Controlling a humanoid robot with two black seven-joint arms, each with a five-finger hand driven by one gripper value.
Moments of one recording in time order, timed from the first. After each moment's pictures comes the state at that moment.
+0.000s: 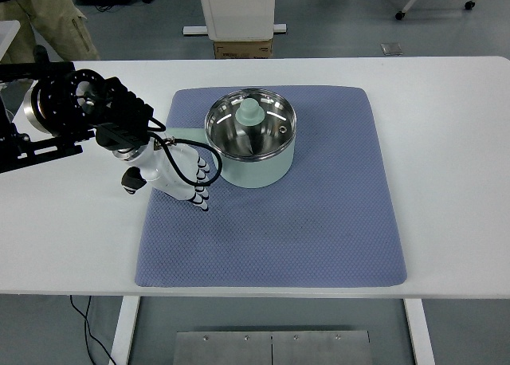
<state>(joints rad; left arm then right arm) -1.55 0.57 0.22 -1.44 2.26 -0.37 -0.61 -0.01 0.00 0.49 0.10 -0.43 -0.04 0.03</state>
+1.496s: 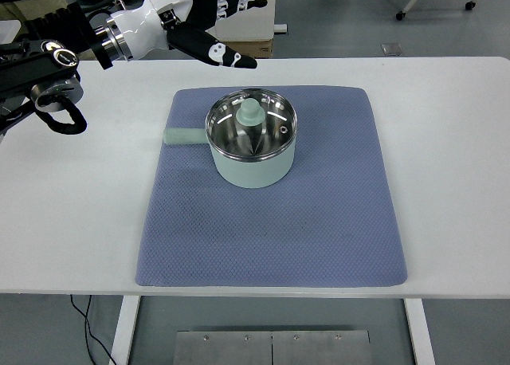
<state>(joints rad) -1.44 0.52 0.11 -1.04 0.29 -0.28 -0.61 -0.01 0.00 0.49 0.10 -0.43 -0.04 0.03</state>
